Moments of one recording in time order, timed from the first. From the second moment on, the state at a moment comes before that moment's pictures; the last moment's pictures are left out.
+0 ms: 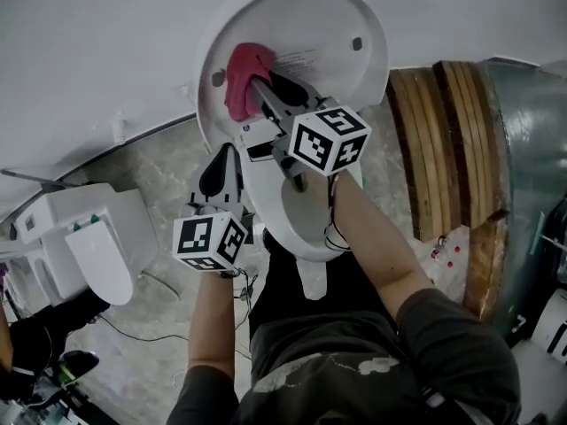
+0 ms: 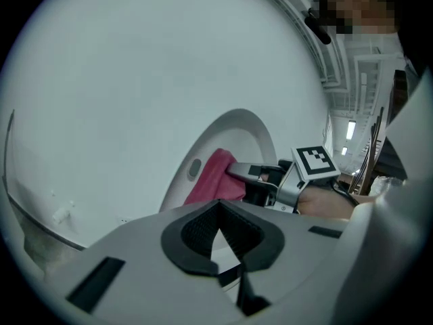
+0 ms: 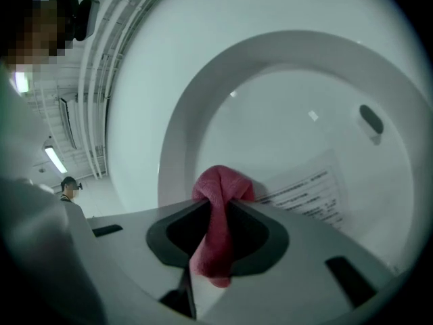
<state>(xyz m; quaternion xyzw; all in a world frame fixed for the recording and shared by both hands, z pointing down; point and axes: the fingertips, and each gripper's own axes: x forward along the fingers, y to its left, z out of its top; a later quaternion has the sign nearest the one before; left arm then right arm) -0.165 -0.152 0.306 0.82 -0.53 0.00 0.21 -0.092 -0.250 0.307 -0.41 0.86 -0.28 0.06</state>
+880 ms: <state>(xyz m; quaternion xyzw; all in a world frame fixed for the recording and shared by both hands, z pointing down) -0.001 -0.209 0.316 0.85 -0.49 -0.03 0.19 0.126 -0.257 0.337 -0.51 0.81 -0.29 0.10</state>
